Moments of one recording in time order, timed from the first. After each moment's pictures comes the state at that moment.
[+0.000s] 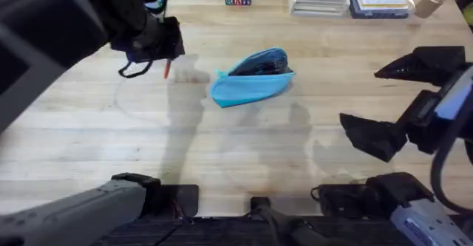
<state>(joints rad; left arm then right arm) -0.18 1.35 1.10 -0.85 -0.16 -0.37 0.13 0.62 0.97 -1.17 -0.31 -0.61</state>
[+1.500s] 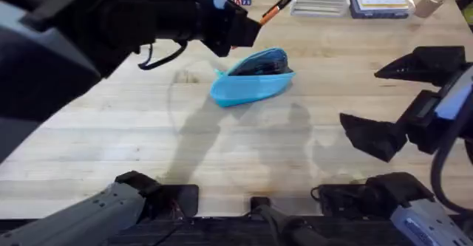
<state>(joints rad) -0.42 1.20 1.10 -0.56 0.41 0.15 0.13 0.62 0.97 -1.17 -0.31 -0.61</state>
